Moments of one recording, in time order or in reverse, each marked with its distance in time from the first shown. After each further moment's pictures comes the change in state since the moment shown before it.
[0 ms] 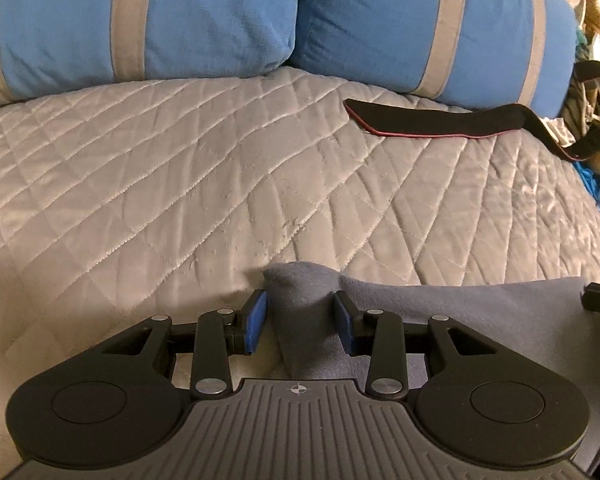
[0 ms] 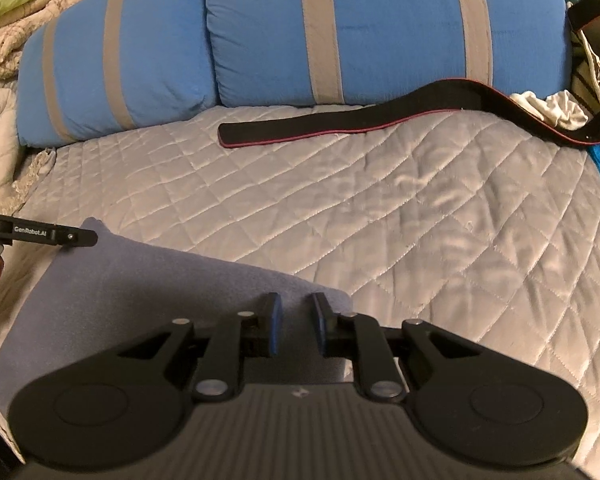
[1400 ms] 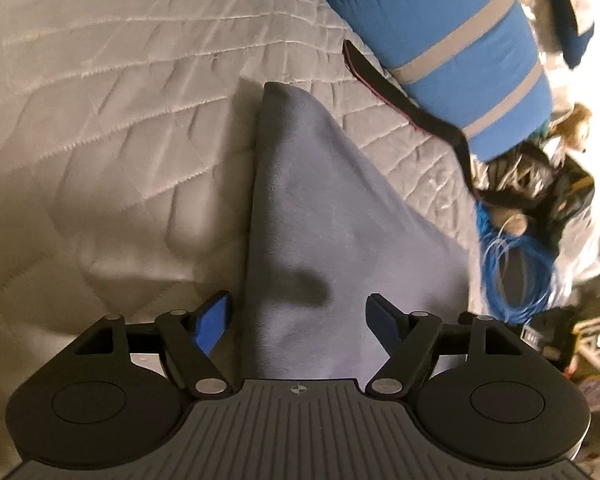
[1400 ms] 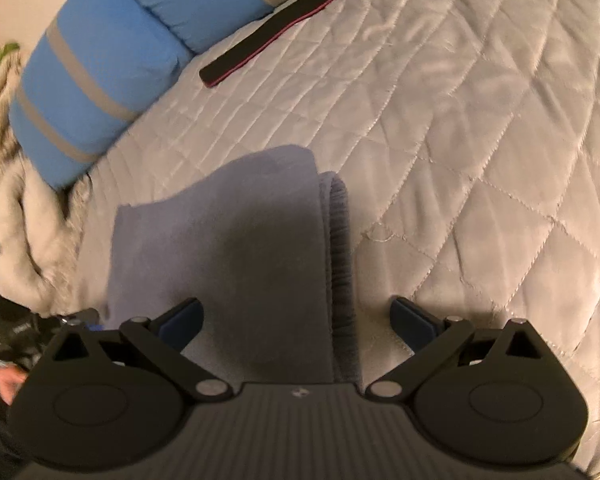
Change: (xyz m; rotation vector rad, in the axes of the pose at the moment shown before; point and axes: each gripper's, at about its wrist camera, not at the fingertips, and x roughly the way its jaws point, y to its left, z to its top) left arm -0.044 0.047 -0.095 -0.502 0.182 -0.436; right arm 0.002 -0.065 -0.025 0.430 0.312 0.299
